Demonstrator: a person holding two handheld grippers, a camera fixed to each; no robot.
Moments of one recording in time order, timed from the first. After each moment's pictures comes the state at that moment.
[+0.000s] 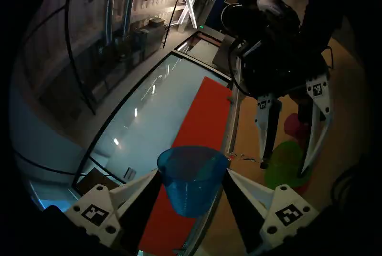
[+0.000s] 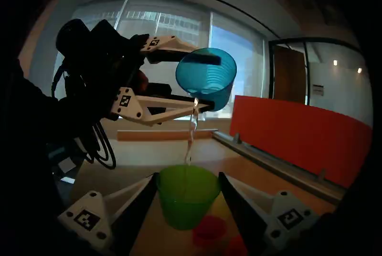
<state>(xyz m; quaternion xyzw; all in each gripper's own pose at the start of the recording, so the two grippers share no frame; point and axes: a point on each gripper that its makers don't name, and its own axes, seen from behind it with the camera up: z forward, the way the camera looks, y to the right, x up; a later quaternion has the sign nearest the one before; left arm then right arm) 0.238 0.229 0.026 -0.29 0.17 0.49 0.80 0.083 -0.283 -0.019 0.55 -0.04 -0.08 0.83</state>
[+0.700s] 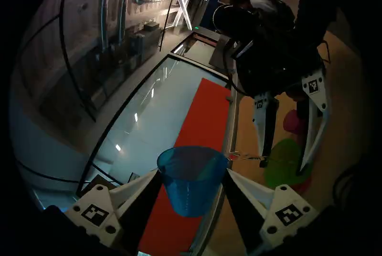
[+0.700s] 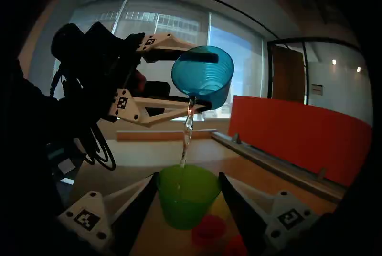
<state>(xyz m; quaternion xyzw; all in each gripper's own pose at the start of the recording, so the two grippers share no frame) 0.239 0.233 0.021 -0.29 0.18 0.51 0.79 0.079 -0.278 -0.018 0.54 -0.04 -0.08 0.83</state>
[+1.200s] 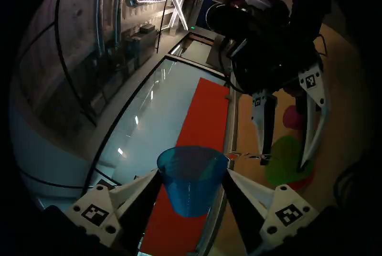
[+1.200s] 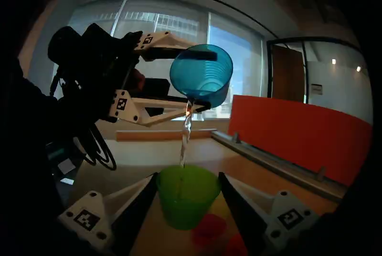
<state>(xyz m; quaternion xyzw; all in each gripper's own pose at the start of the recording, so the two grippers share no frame) 0.243 0.233 0.018 -0.28 0.19 0.53 0.77 0.078 -0.278 -0.017 0.54 -0.04 -0.08 0.83</state>
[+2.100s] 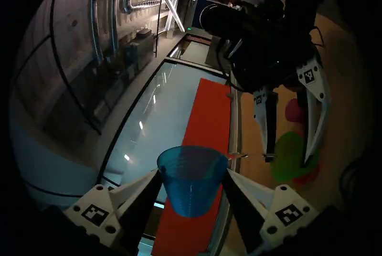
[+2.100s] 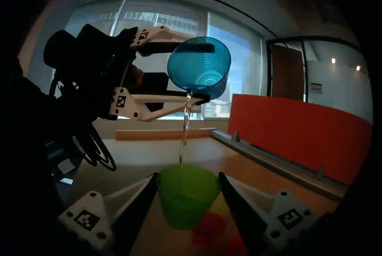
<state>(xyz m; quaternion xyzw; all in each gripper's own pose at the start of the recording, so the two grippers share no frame) 0.243 0.236 0.015 -0.27 0.21 0.56 0.76 0.073 -0.278 -0.015 0.54 -0.04 -0.08 0.84</state>
